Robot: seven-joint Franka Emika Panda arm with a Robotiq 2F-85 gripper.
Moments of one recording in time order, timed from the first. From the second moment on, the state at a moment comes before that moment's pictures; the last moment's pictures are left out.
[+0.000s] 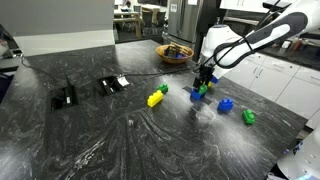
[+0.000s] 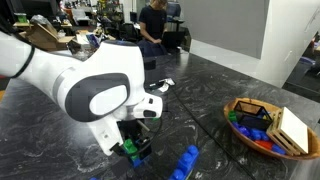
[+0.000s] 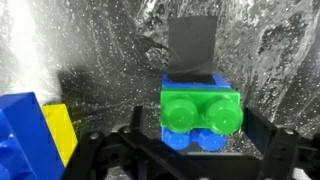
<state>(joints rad) -0.07 0.01 -0.09 -2.30 -0.09 2.36 0.16</state>
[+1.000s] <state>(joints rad) -0.07 -0.11 -0.09 -2.27 -0.11 2.37 0.18</state>
